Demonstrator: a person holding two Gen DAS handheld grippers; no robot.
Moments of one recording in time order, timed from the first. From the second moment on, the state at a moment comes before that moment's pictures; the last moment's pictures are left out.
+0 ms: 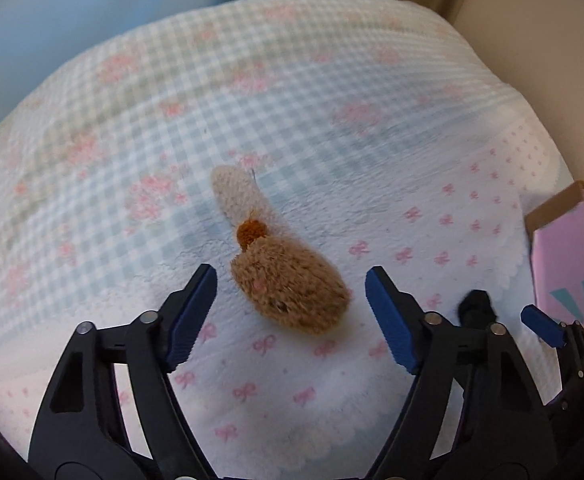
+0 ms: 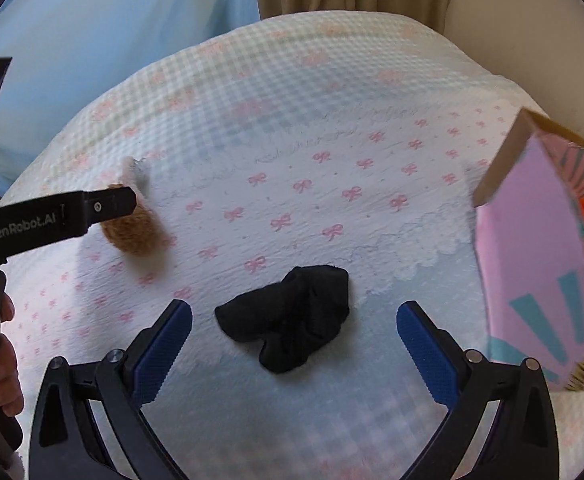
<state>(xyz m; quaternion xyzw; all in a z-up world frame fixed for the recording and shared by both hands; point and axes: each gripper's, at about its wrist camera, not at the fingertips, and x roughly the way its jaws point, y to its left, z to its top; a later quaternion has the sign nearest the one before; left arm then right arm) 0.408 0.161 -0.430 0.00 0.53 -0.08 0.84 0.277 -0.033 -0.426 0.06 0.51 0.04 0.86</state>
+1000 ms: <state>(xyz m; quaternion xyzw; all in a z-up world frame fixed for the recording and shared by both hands) 0.374 0.168 -0.369 -0.06 0.50 -0.09 0.86 0.267 -0.036 -0.389 0.06 0.49 0.07 0.86</state>
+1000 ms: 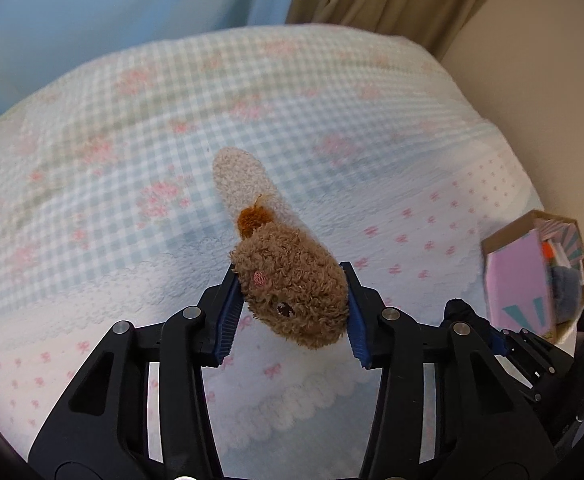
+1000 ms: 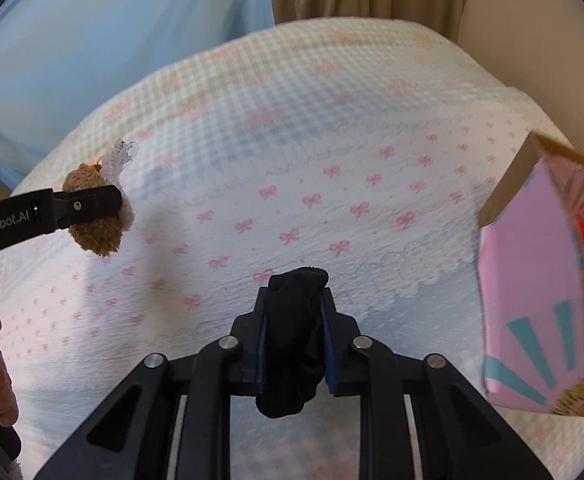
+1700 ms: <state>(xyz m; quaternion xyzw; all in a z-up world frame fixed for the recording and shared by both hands) 0.254 0.071 -0.162 -0.05 0.43 -0.12 0.90 0.196 -0.151 -0.179 0.10 0.41 0.08 0.90</state>
